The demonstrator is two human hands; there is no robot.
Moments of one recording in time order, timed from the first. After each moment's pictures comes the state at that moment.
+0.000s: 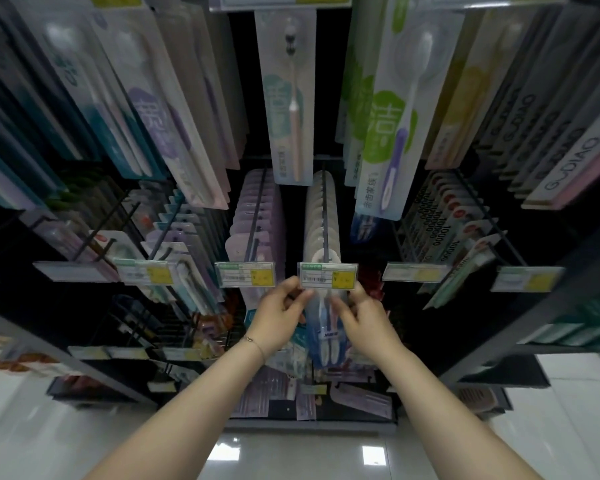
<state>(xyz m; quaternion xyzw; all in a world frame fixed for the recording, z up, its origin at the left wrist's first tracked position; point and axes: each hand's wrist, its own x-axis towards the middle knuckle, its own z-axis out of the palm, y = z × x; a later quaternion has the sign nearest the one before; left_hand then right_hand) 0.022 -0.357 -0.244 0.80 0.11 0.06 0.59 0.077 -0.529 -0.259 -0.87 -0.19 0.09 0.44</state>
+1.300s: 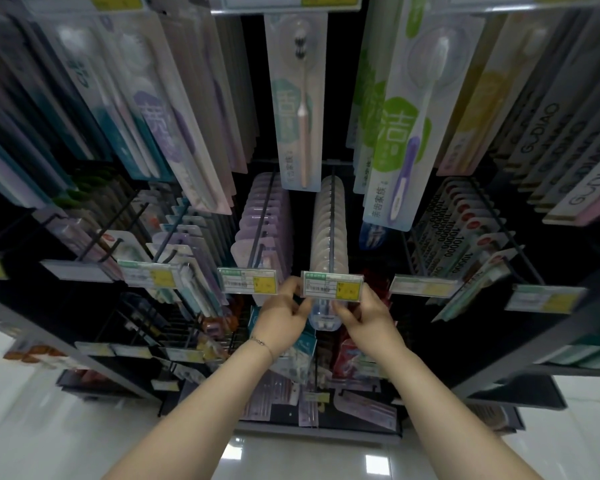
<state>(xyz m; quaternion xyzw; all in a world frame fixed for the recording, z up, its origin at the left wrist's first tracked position) 0.037 -0.349 -0.266 0.86 0.13 0.05 0.49 0.107 -0.526 -0.287 -0.87 -0.18 0.10 0.46</state>
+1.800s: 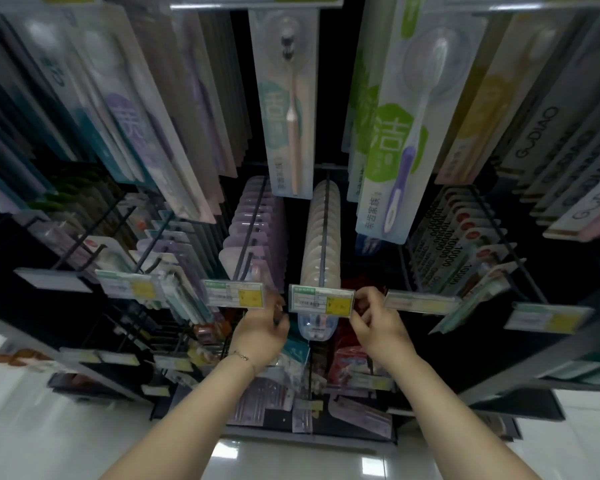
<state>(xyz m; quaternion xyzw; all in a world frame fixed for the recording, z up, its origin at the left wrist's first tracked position) 0.040 -0.331 -0.287 0.92 0.19 0.02 0.35 0.131 -0.548 -0.286 -0.92 -0.14 0.11 0.36</state>
